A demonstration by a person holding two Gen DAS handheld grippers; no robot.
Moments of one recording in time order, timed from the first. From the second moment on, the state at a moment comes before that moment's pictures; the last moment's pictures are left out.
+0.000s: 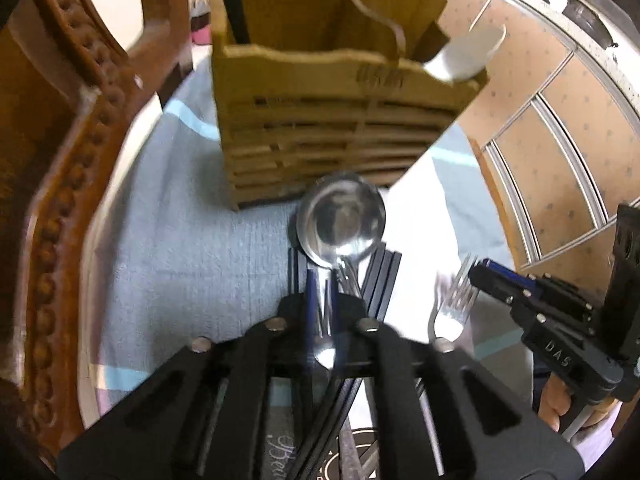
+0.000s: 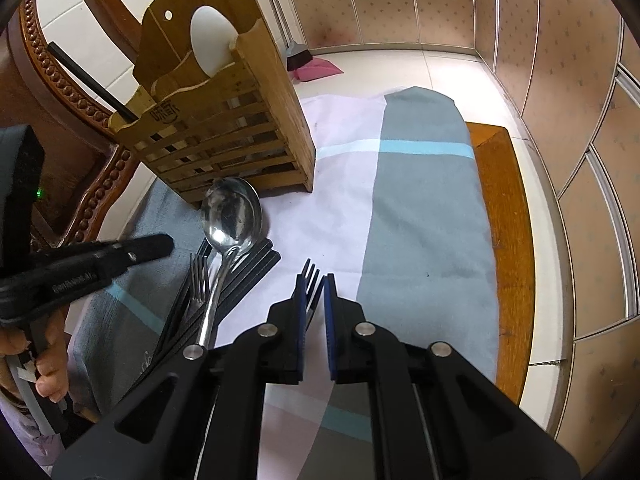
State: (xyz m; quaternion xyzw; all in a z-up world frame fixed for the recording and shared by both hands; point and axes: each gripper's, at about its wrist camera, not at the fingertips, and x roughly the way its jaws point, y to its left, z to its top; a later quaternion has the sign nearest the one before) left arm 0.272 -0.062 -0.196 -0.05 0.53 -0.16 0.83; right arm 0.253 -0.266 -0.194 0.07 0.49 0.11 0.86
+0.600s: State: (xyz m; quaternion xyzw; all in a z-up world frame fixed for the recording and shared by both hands) left arm 0.277 -0.066 -0.216 -0.05 0.54 -0.16 0.83; right arm 0.255 -0.271 -0.197 0.08 0.50 0.12 0.86
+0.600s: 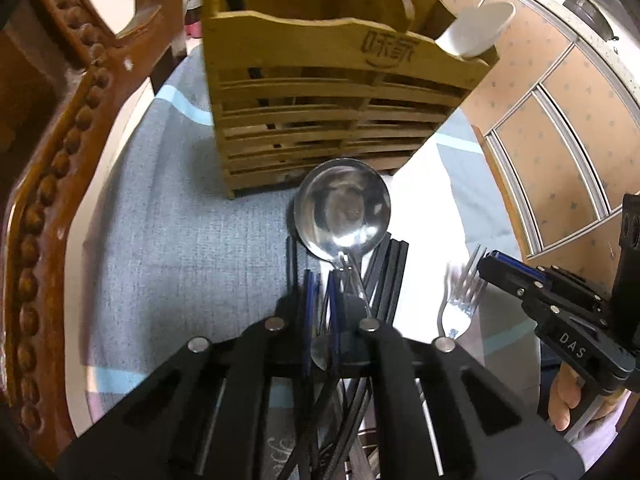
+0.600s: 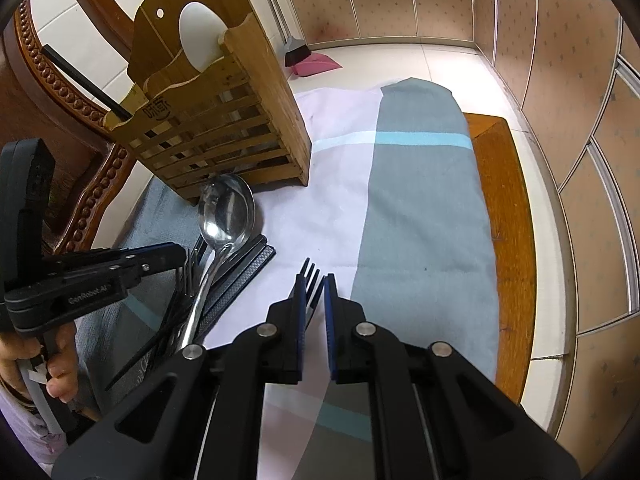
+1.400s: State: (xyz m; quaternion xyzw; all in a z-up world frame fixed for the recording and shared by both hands) left arm 0.284 -0.070 -0.220 -0.04 0.54 -0.19 0.82; right arm 0.253 -0.294 -0.183 0.09 0.49 0.11 0.86
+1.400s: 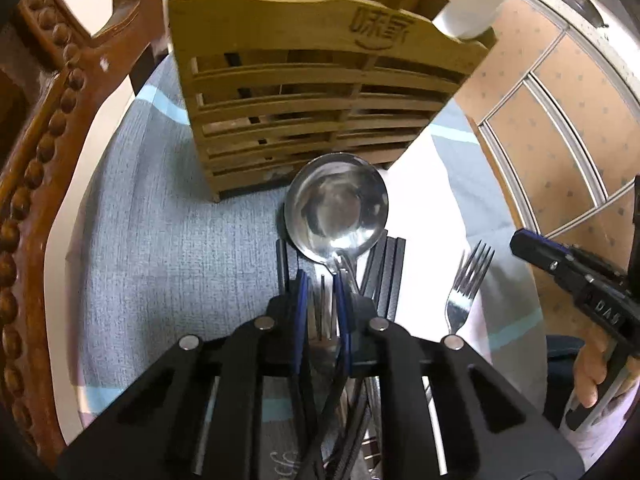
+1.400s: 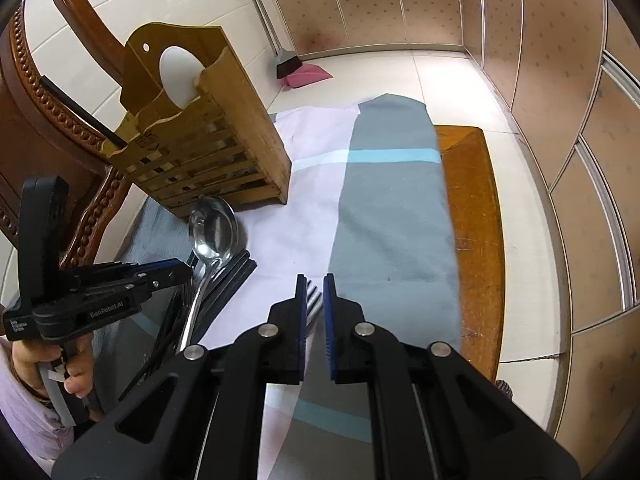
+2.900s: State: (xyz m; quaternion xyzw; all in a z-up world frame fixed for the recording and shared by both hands) left arm 0.332 -0.064 -0.220 -0.08 0.52 -0.15 0.83; right arm 0.255 -0.302 -0.176 0.11 0.46 0.12 0.87
